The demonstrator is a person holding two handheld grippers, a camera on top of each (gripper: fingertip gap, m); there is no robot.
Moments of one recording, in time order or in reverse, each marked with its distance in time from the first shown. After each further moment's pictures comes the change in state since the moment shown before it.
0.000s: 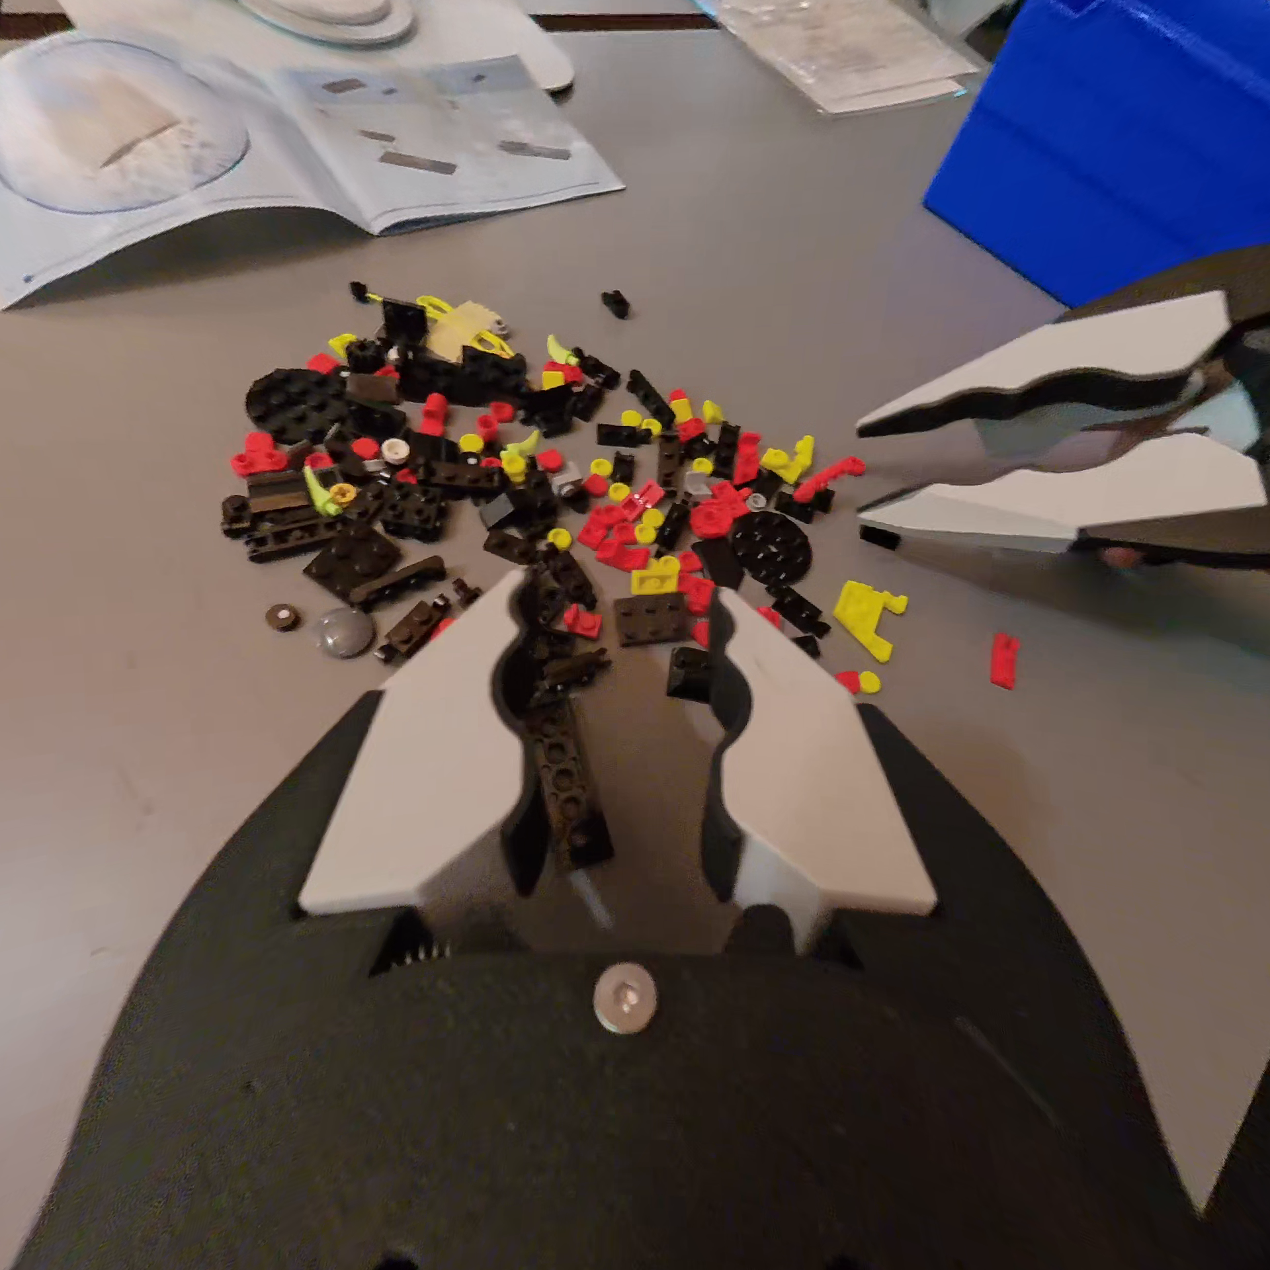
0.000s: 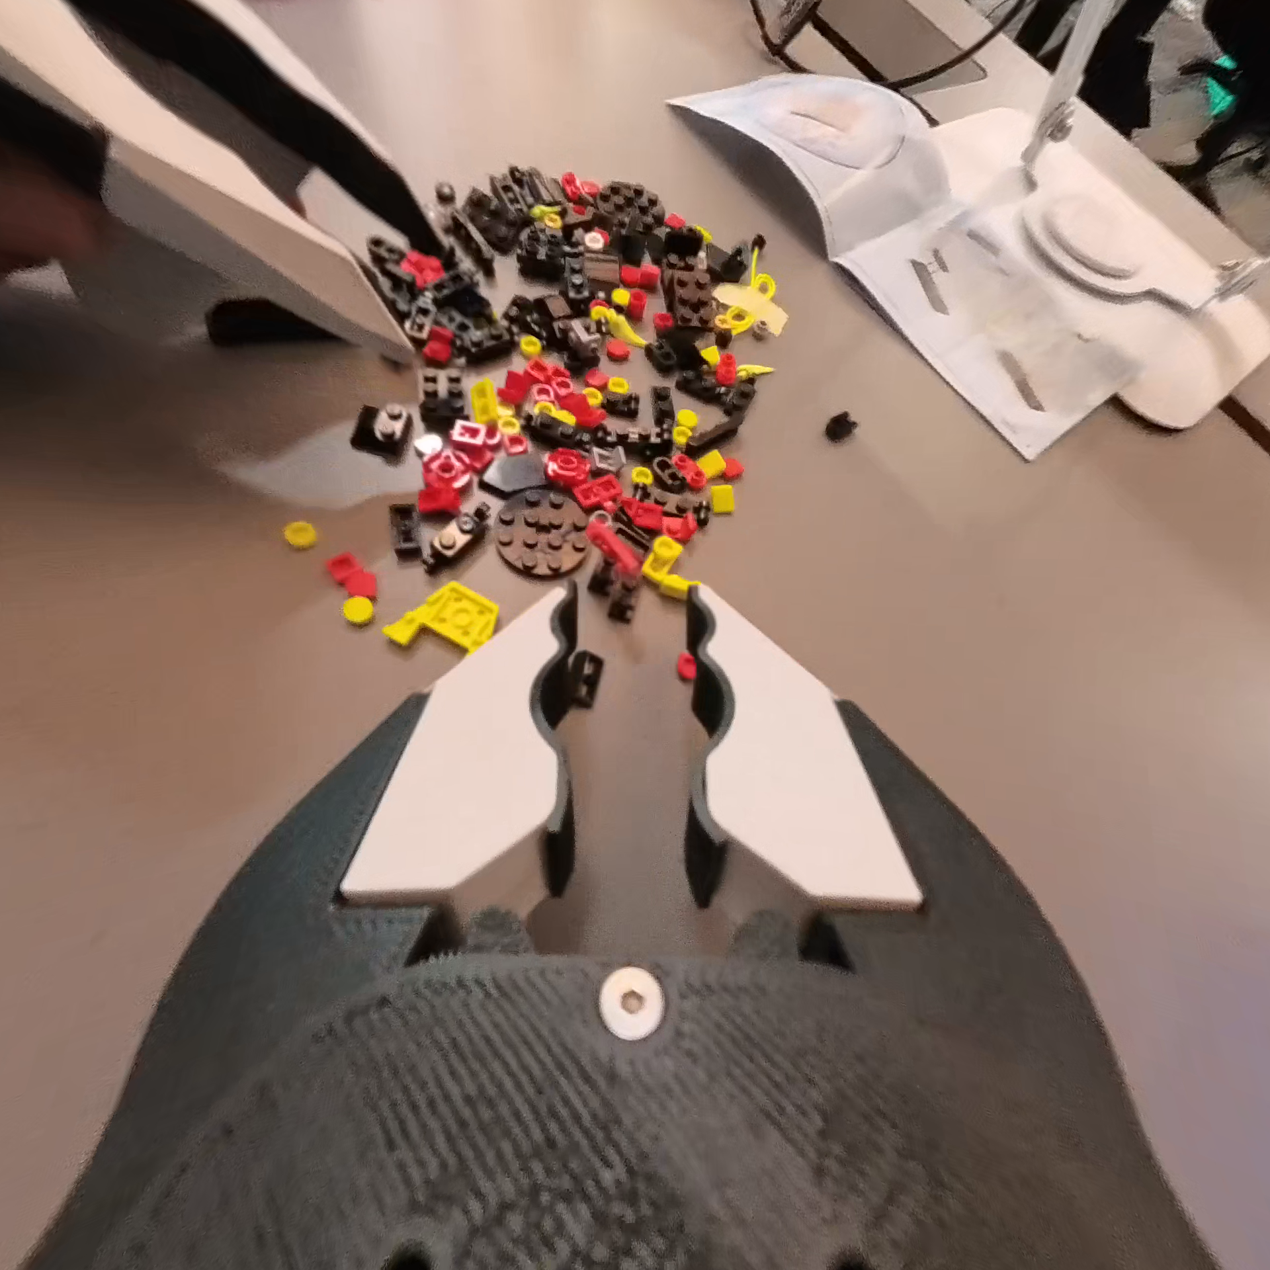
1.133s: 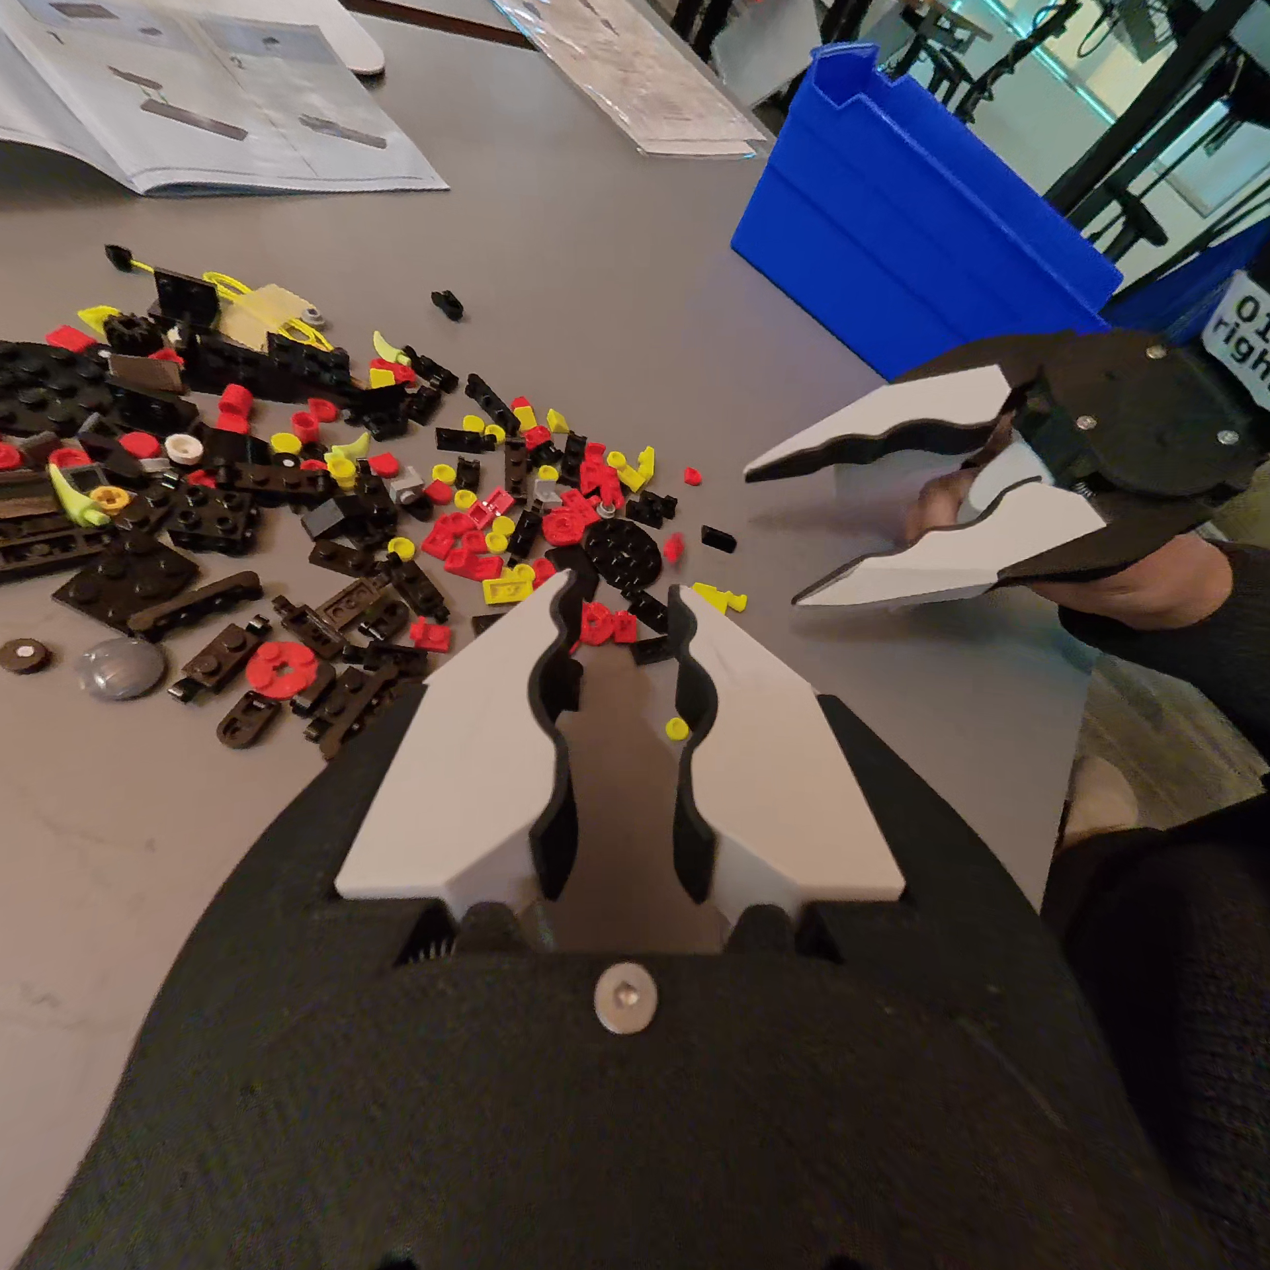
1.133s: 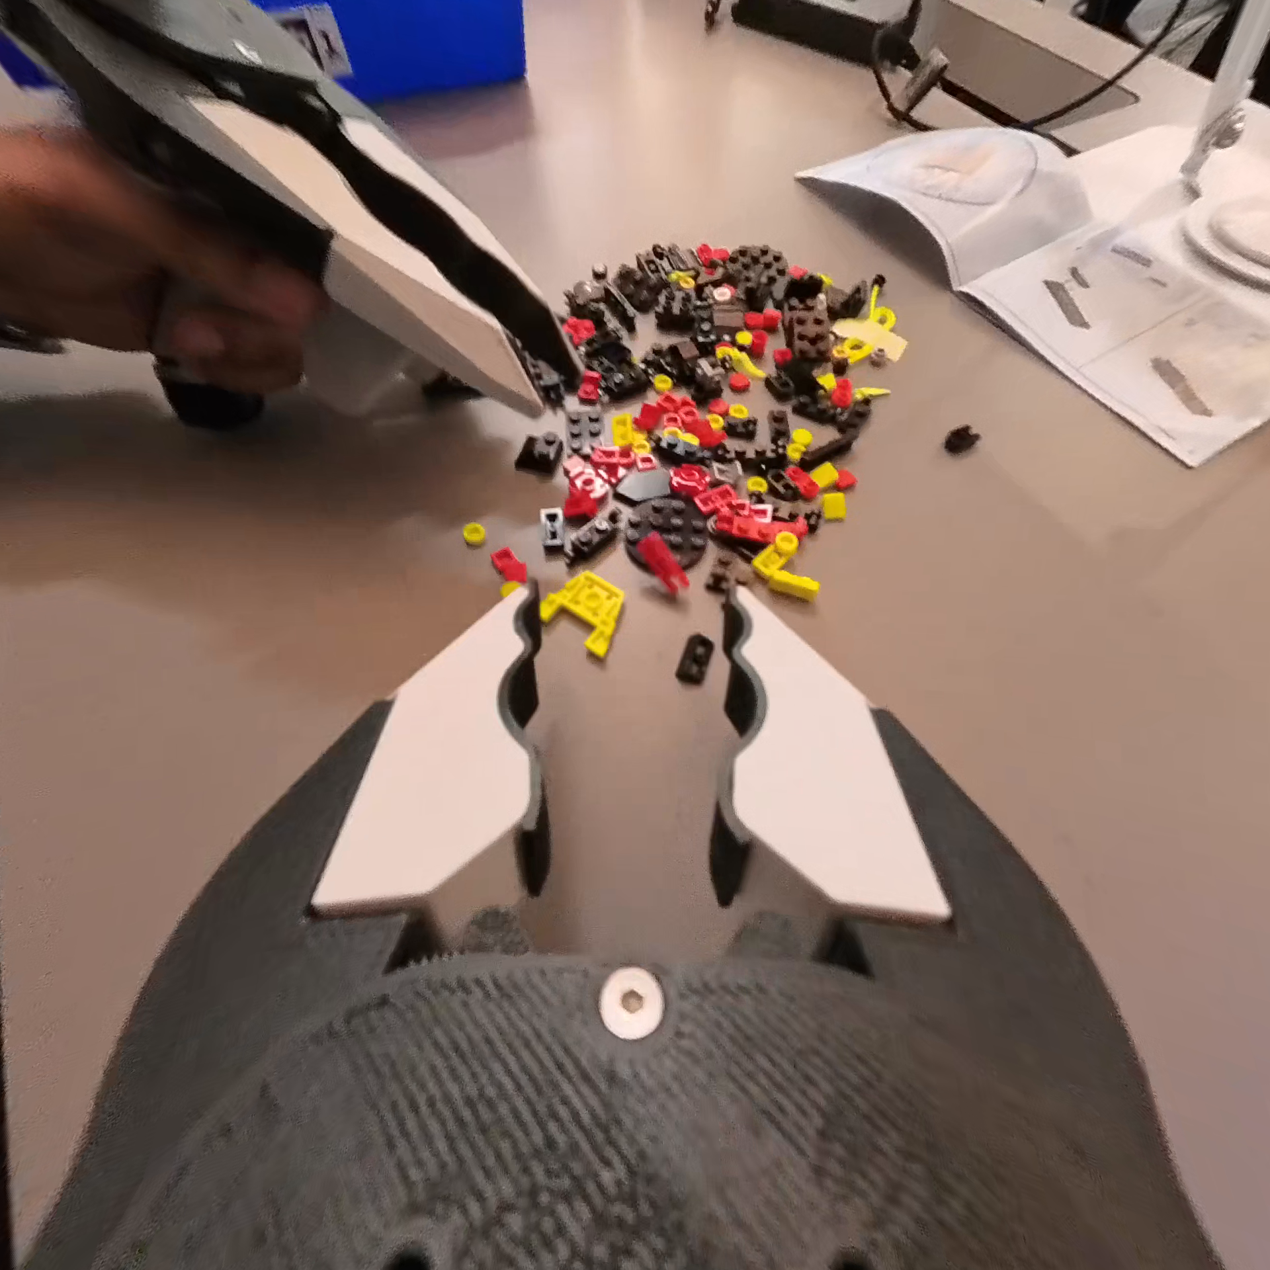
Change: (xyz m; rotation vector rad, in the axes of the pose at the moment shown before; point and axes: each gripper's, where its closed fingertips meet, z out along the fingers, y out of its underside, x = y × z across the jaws) left arm 0.042 -0.003 -0.004 0.024 0.265 -0.090; right arm -0.032 -0.006 -0.026 0.099 -0.209 0.088
